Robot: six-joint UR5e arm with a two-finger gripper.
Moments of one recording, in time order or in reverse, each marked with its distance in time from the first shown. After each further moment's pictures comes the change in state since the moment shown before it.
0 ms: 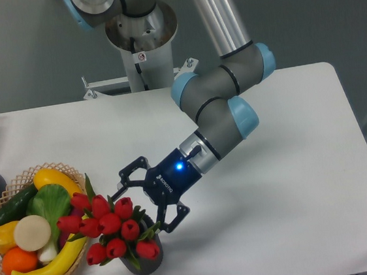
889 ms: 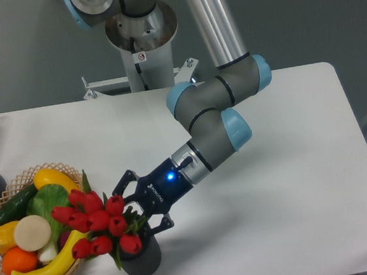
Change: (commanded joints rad) arm -0.017 -0.012 0.012 0.000 0.002 0.000
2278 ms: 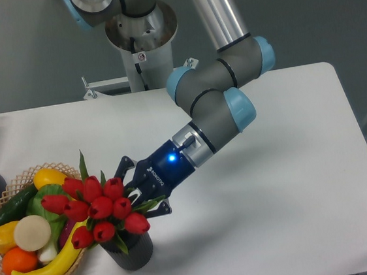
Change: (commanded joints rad) arm 0.021 0.086 0.011 -0.002 -0.054 -0.089
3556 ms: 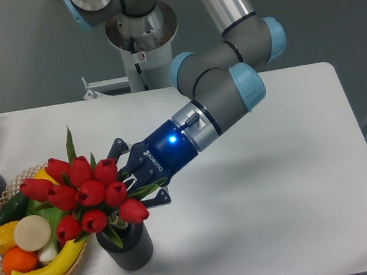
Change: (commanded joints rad) arm -0.006 0.035 0.152 0.000 -0.044 -0.192
